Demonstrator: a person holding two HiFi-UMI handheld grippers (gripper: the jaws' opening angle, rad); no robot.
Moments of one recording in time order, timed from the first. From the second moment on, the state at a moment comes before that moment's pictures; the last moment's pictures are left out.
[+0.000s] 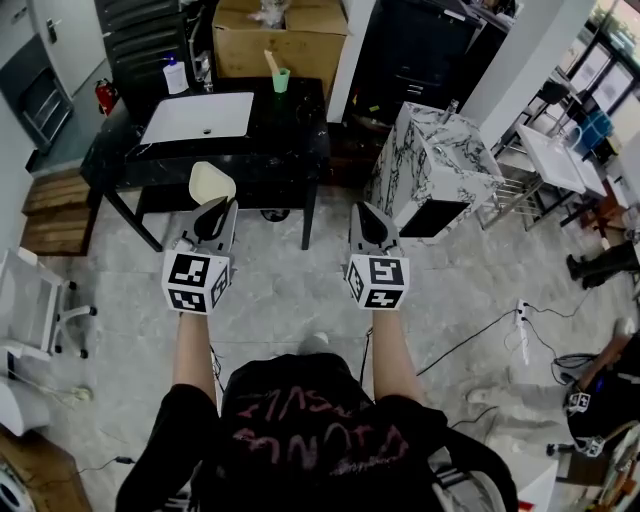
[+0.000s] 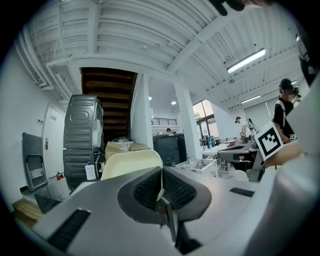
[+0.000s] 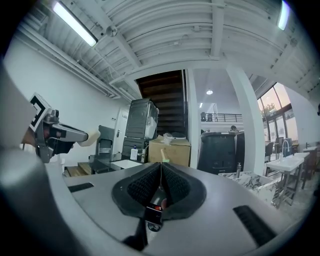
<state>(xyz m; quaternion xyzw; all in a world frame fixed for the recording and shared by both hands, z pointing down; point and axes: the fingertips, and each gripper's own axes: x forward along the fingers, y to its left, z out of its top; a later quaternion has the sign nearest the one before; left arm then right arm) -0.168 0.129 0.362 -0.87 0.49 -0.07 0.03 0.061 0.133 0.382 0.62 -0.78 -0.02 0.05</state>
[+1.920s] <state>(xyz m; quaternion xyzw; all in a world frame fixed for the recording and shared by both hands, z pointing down) -0.102 -0.228 0.420 -0.85 0.51 -0.14 -0.01 0.106 -0.249 0.431 0.57 -0.82 0.01 0.07</state>
